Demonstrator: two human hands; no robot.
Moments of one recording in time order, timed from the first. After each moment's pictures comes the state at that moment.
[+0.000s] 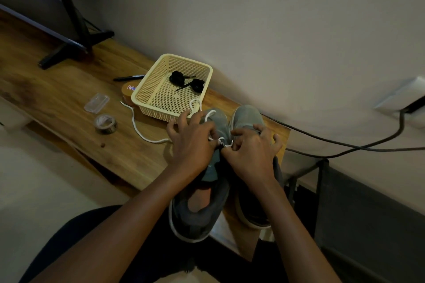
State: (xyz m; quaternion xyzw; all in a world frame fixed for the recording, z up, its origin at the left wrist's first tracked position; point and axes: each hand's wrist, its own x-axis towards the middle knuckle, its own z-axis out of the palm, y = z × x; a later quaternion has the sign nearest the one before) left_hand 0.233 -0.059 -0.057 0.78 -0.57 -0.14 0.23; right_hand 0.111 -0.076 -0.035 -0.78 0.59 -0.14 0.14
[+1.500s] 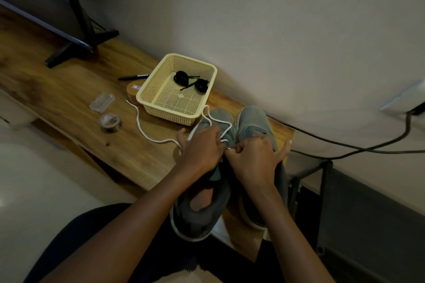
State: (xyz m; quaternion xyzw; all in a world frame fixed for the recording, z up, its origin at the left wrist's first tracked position) left_hand 0.230 -0.065 -0.071 0.75 -0.56 -0.24 0.24; right_hand 0.117 -0.071 -0.049 -0.75 0.64 -0.15 0.10
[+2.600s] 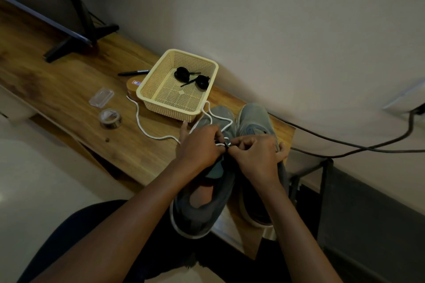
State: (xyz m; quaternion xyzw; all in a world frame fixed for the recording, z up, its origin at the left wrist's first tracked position) left_hand 0.236 -0.065 -0.072 0.75 -0.58 -0.23 0.23; right_hand 0.109 -0.083 -0.070 -0.71 0.60 -0.28 0.25
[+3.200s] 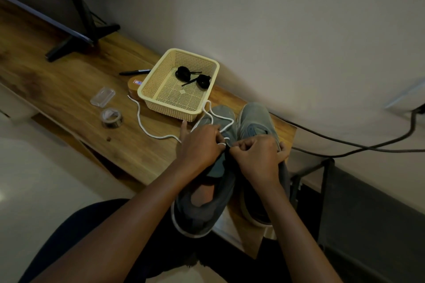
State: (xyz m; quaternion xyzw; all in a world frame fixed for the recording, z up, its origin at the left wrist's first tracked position) left_hand 0.236 -0.069 -0.075 0.76 -0.59 -0.20 0.20; right_hand 0.113 -0.075 -0.059 -0.71 0.62 -0.26 0.20
